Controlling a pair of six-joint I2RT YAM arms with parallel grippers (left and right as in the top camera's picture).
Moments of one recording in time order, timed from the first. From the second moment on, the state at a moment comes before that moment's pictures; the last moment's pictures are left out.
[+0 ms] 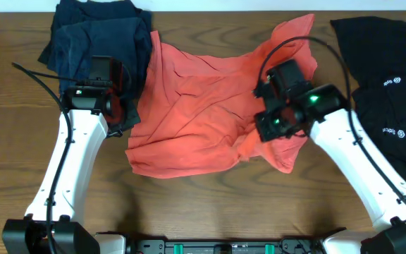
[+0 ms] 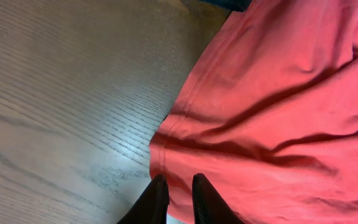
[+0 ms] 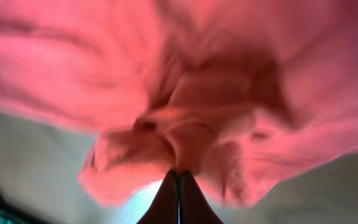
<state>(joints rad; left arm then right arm) -0.06 1.49 1.24 -1.07 -0.08 -0.46 0.39 1.53 1.31 -1.03 -0.15 0.12</state>
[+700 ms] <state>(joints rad) -0.06 1.49 1.24 -1.06 -0.08 -0.46 0.31 1.71 1.32 -0.68 -0.15 0.09</state>
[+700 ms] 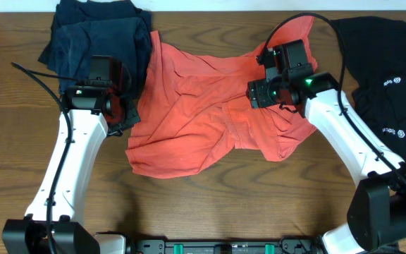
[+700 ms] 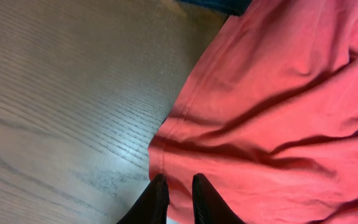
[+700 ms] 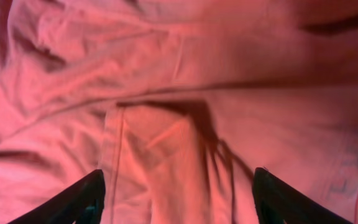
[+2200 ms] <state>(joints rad) -0.06 1.49 1.24 -1.05 -0.08 -0.46 0.57 1.89 1.25 -0.79 -0.03 0.13</state>
